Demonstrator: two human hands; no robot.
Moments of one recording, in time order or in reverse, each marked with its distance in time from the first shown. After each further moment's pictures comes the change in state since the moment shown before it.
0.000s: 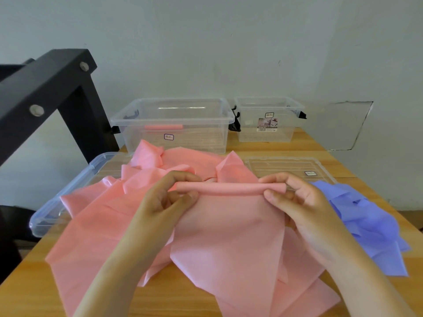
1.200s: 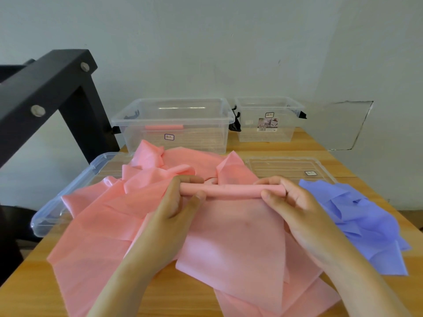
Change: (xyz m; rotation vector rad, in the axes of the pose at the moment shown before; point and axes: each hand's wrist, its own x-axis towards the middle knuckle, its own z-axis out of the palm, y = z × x) left_hand -0.001 -0.004 0.017 0.142 0.112 0.091; right_hand -0.001 0.005 0.003 -0.104 -0.071 -0.009
